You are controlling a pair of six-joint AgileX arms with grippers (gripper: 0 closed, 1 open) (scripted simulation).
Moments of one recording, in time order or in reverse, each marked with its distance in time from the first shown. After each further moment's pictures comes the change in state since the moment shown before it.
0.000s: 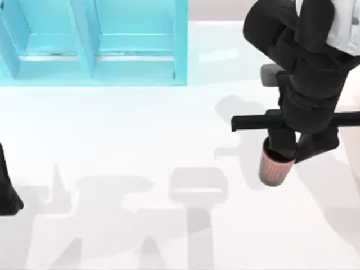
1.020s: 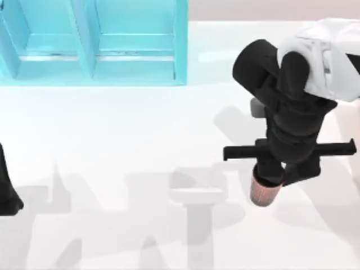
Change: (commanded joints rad) left arm 0.000 0.000 0.000 0.000 0.000 0.000; right arm 0.013 0.037 -0.212 0.248 0.000 0.014
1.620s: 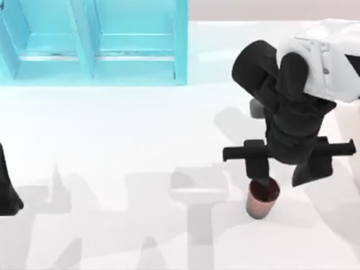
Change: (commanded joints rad) left arm 0.000 0.000 0.000 0.000 0.000 0.000; right arm 0.000 0.000 0.000 0.000 0.000 0.000
